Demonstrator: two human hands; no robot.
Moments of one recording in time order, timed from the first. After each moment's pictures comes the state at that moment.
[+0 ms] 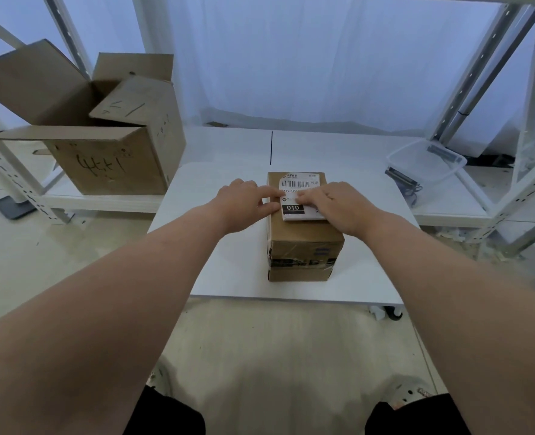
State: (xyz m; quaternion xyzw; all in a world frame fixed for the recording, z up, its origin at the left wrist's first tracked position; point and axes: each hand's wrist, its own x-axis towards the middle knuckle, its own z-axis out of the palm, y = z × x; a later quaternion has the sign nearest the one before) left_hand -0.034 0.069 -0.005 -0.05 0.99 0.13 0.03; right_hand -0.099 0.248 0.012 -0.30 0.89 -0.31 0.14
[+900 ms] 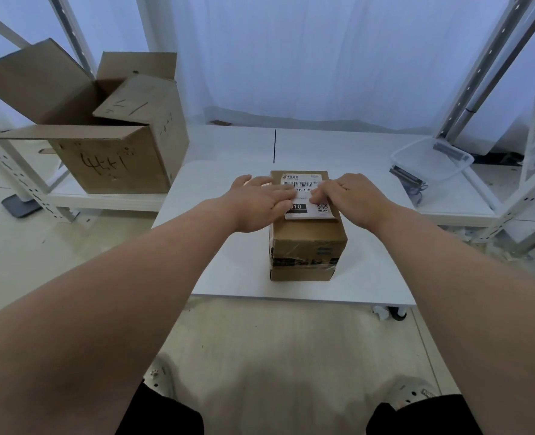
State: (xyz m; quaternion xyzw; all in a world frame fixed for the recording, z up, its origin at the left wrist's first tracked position) left_hand -0.038 0.081 0.000 0.00 0.99 0.06 0.09; right_hand -0.118 0.255 0.011 -0.26 0.89 -0.35 0.13
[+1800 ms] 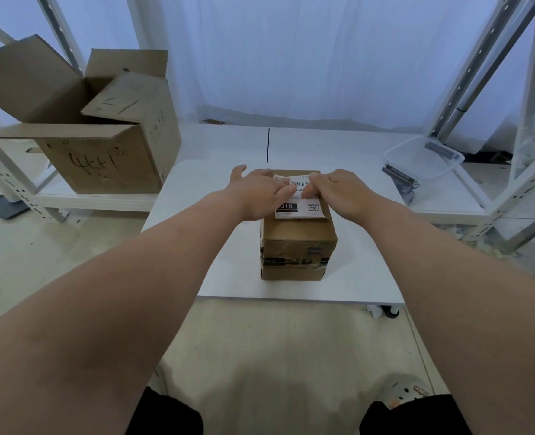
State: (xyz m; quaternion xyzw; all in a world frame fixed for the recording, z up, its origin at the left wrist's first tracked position) left_hand -0.064 0.089 -0.001 -0.04 0.99 0.08 0.07; right_hand -0.123 0.251 0.011 -0.26 0.89 -0.36 0.13
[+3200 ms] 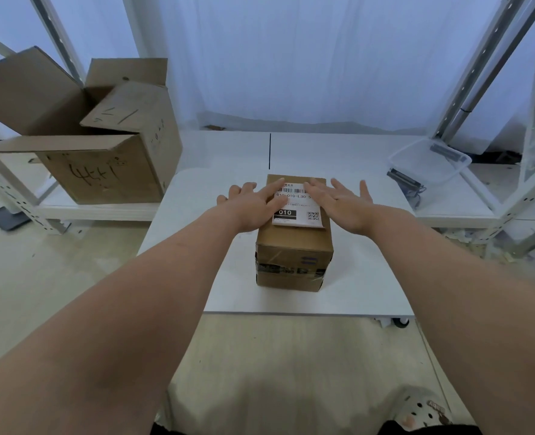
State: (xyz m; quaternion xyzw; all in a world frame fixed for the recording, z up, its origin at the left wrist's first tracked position) left_hand -0.066 0.073 -0.015 -0.16 0.97 0.16 0.10; right_hand -0.148 0.249 -0.014 -0.31 0.93 -0.14 0.17
